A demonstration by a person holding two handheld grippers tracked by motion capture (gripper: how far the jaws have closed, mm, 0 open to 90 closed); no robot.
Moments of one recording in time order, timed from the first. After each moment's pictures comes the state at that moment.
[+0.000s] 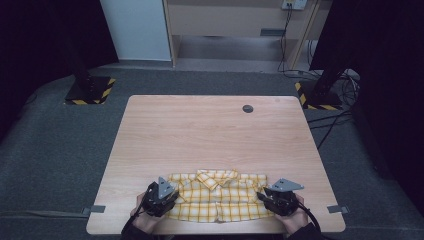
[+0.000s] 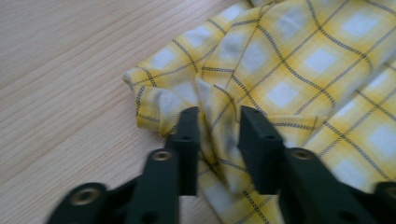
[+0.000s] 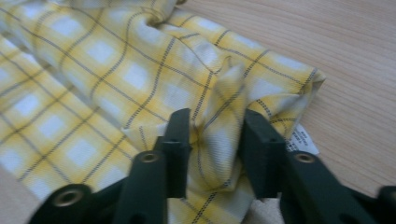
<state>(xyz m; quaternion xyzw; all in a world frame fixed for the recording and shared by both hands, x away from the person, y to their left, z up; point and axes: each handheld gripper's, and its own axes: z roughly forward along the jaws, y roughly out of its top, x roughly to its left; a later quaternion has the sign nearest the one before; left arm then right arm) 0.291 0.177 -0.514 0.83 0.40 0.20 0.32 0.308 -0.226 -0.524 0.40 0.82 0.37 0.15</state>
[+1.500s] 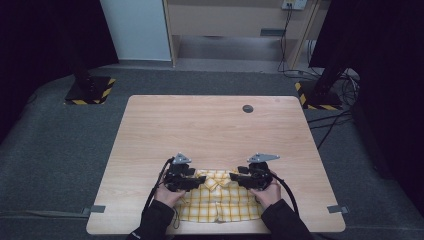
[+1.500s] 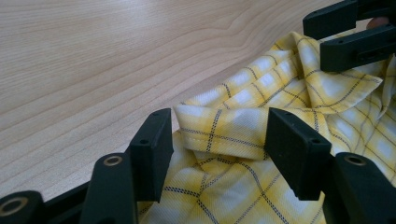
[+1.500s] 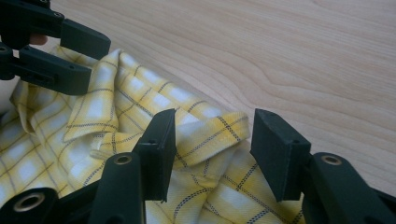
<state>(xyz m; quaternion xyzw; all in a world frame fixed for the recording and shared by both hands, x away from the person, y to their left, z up) 0.368 0.128 -0.501 0.80 0.43 0.05 0.41 0.379 -0.158 -0.505 0.41 0.80 0.43 0.06</state>
